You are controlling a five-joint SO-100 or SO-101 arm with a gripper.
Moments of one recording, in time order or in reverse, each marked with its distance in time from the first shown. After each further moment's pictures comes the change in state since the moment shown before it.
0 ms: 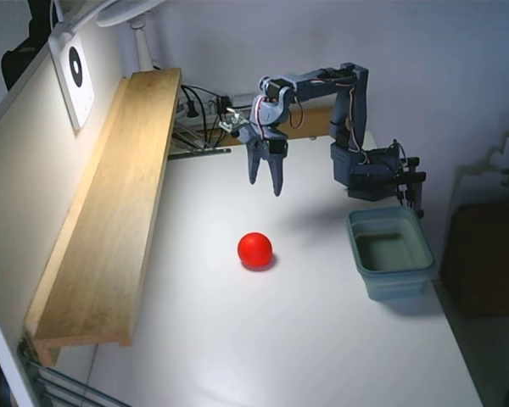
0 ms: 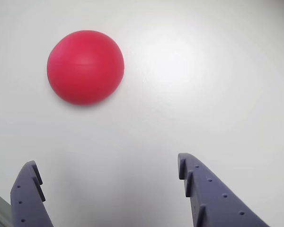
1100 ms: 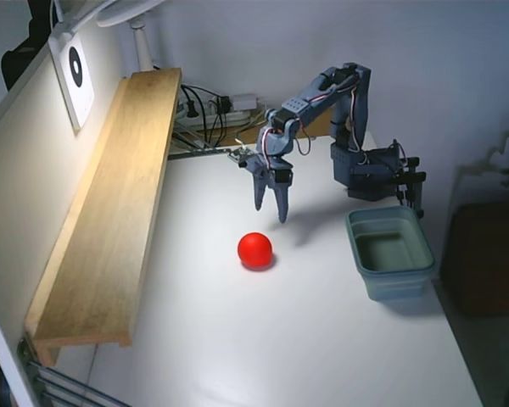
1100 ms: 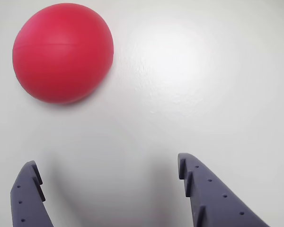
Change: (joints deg) arm 0.0 2.5 26.2 -24.7 0.0
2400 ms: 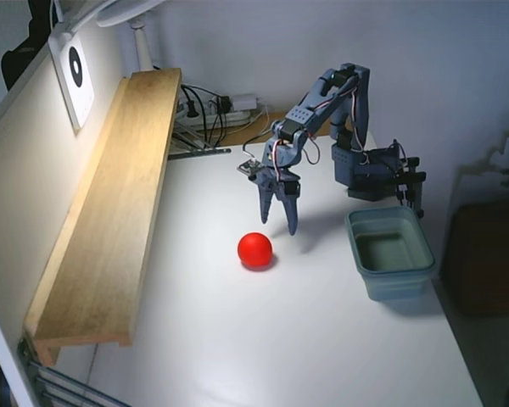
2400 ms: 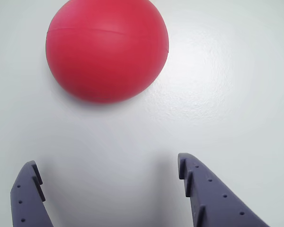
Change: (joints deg) arm -5.6 -3.1 4.5 -9.3 0.0
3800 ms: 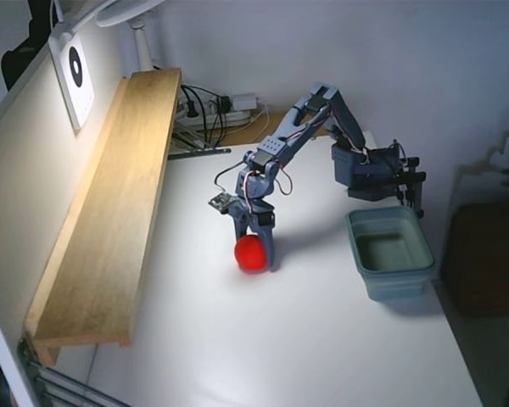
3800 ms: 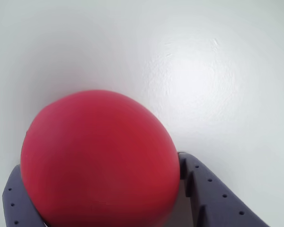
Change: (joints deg) arm 0.0 -37.0 -39.0 4.6 -0.1
